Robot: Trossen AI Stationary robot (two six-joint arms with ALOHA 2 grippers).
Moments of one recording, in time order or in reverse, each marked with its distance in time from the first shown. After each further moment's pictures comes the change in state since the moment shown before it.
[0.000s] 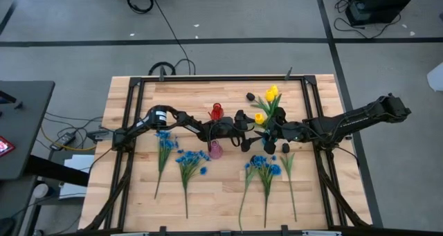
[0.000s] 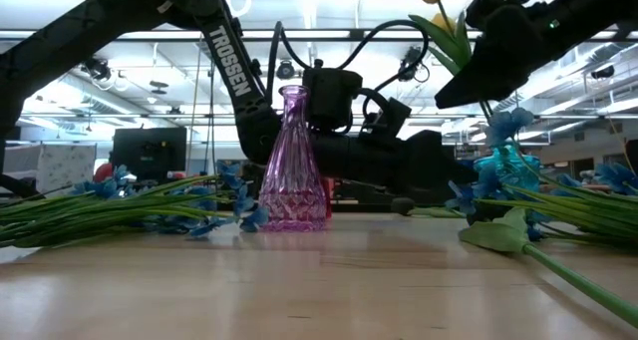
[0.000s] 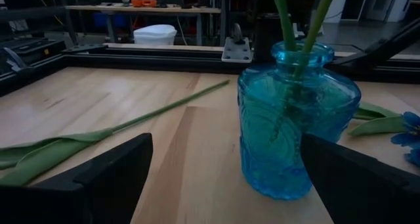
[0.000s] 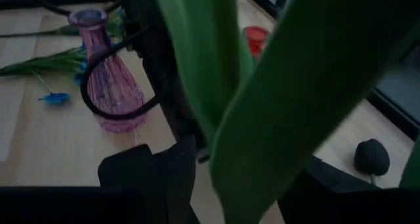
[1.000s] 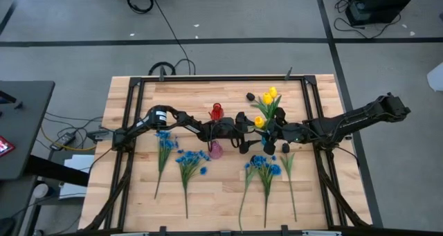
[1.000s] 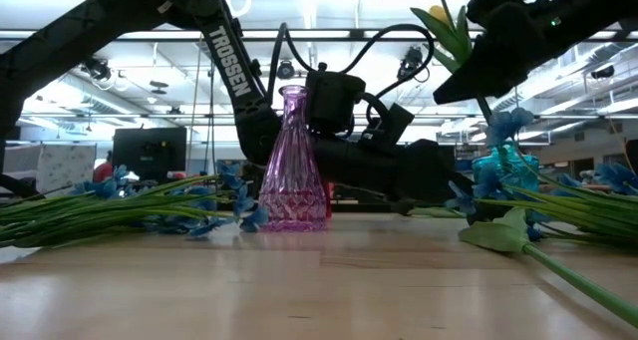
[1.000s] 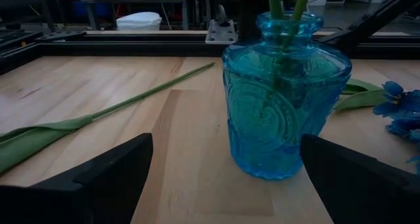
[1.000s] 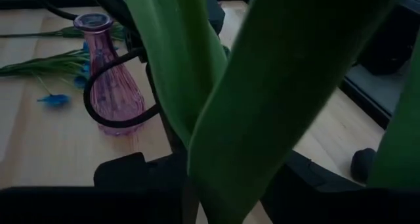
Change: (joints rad) left arm 0.000 0.000 -0.002 -0.053 0.057 0.028; right arm 0.023 0.010 -0.002 0.036 0.033 -0.034
